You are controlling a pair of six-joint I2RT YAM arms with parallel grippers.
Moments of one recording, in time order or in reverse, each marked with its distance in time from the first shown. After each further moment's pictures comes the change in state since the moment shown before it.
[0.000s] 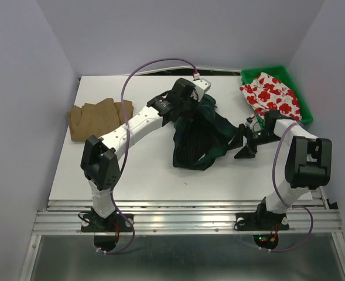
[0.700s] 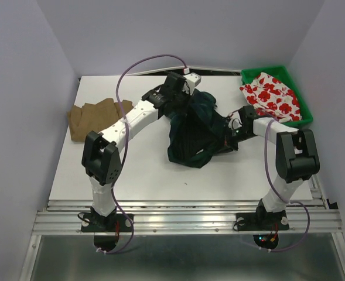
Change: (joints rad) left arm 0.097 0.059 0.044 -0.022 0.106 -0.062; right arm 0.273 0.110 0.006 0.243 0.039 0.237
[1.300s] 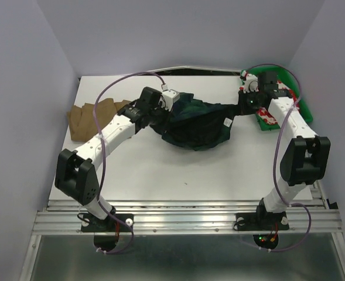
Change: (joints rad) left arm 0.111 -0.297 -0.383 -0.018 0.138 0.017; right arm -0.107 -0.057 0.433 -0.047 0.494 -0.417
